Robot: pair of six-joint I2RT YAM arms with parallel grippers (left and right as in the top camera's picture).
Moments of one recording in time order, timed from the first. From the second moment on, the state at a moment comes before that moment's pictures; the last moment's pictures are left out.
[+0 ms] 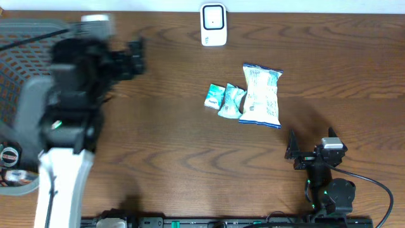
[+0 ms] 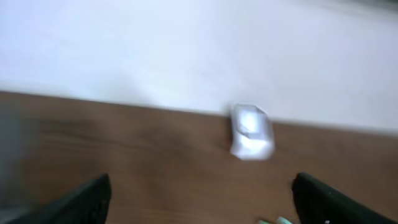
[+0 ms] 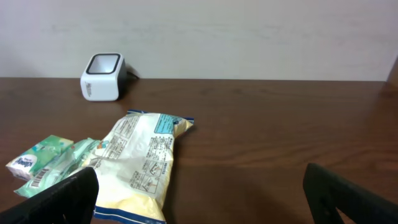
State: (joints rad) left arm 0.01 1.16 1.26 -0.44 0.13 -0.20; right arm 0.01 0.02 0.01 -0.07 -0.02 0.01
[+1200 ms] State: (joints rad) left arm 0.79 1.65 1.26 -0.97 -0.35 -0.34; right arm 0.01 0.02 0.01 -0.07 -0.02 0.01
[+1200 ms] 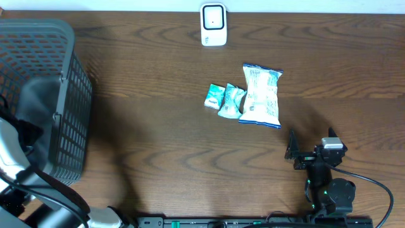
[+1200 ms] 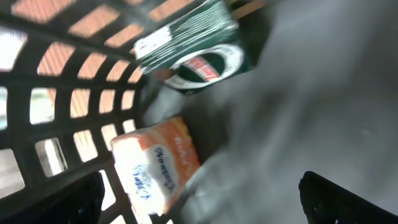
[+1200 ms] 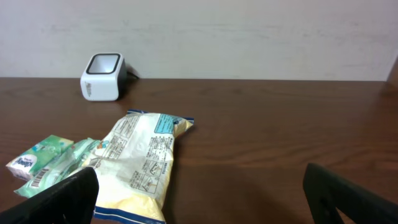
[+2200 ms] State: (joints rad) left arm 0.92 1.75 1.26 -0.93 -0.20 -0.38; right arm 0.01 0.02 0.01 -0.07 -0.02 0.01
